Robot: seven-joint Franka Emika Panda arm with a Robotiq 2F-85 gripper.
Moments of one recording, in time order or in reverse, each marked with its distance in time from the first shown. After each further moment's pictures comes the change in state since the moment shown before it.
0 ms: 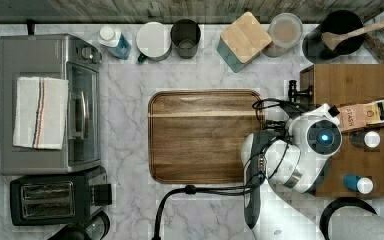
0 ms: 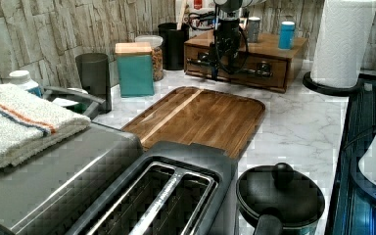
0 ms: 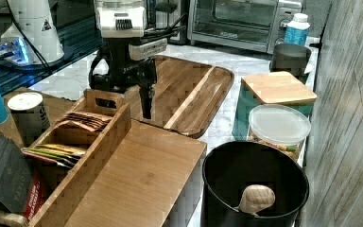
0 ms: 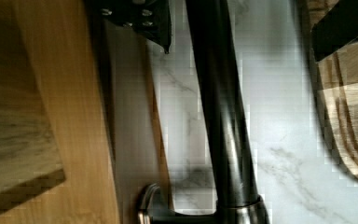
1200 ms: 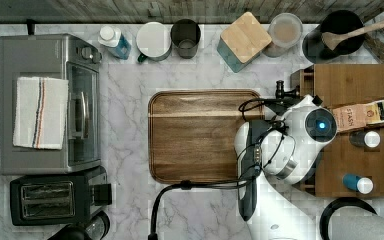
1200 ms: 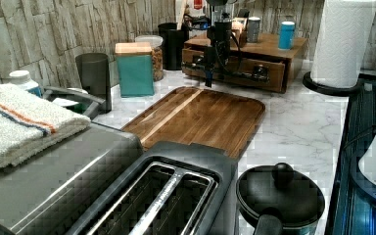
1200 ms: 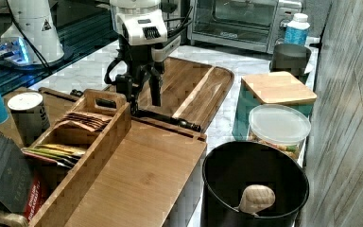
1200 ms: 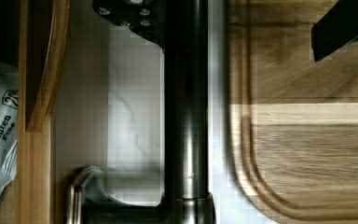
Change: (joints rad) arm -0.029 0.007 0.091 0.039 0.112 -0.138 -0.202
